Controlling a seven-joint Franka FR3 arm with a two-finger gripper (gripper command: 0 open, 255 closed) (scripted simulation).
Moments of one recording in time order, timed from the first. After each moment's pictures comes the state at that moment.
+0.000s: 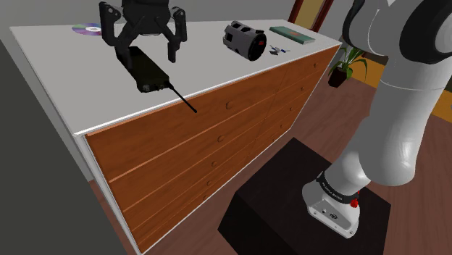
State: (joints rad) arm 0.28 0.36 0.59 -1.21 -0.17 1.50 0.90
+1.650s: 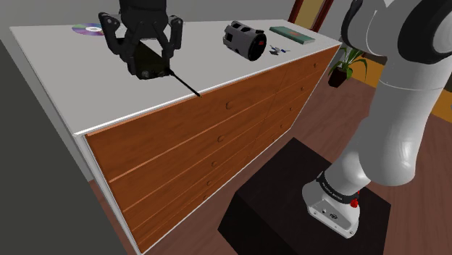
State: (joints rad) arm 0.28 0.37 0.59 -1.22 -0.18 1.52 0.91
